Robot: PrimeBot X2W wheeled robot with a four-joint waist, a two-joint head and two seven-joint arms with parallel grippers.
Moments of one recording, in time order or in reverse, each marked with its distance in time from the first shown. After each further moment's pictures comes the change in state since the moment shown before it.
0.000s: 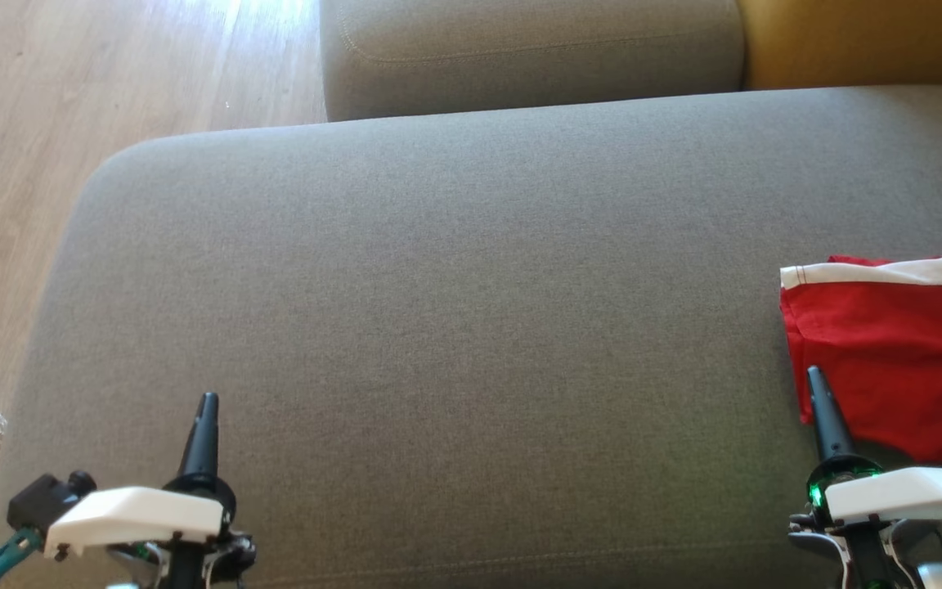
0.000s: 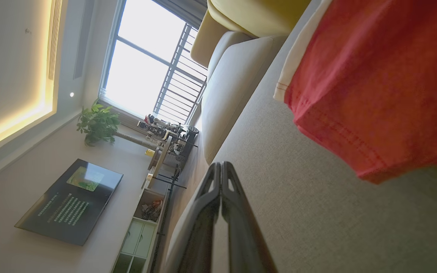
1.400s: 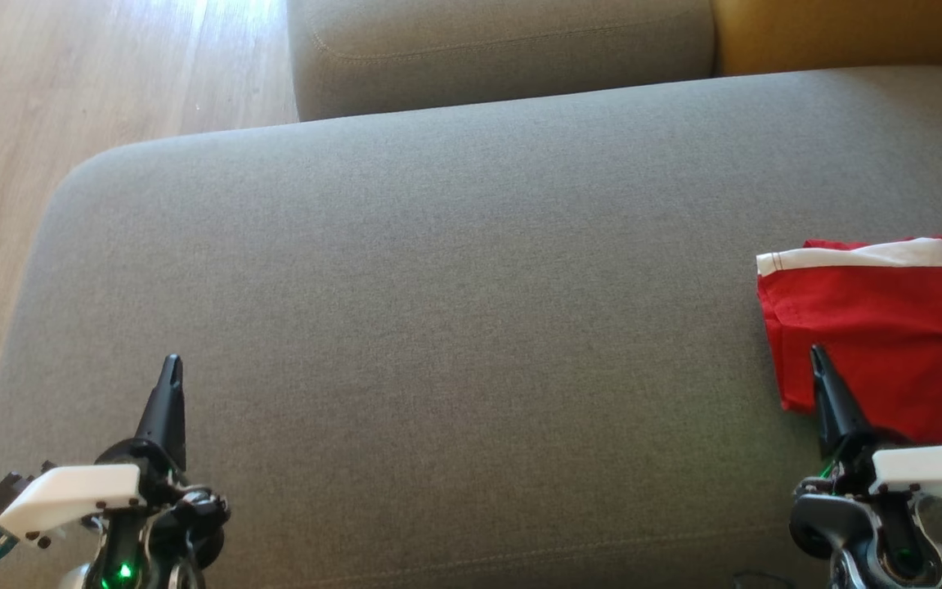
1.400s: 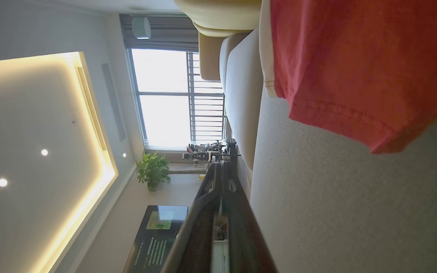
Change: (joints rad) left arm -0.090 0.001 0.091 0.062 -0.480 -0.061 0.116; right arm -0.070 -0.004 -0.023 0.068 0.468 0.000 0.120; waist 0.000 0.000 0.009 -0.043
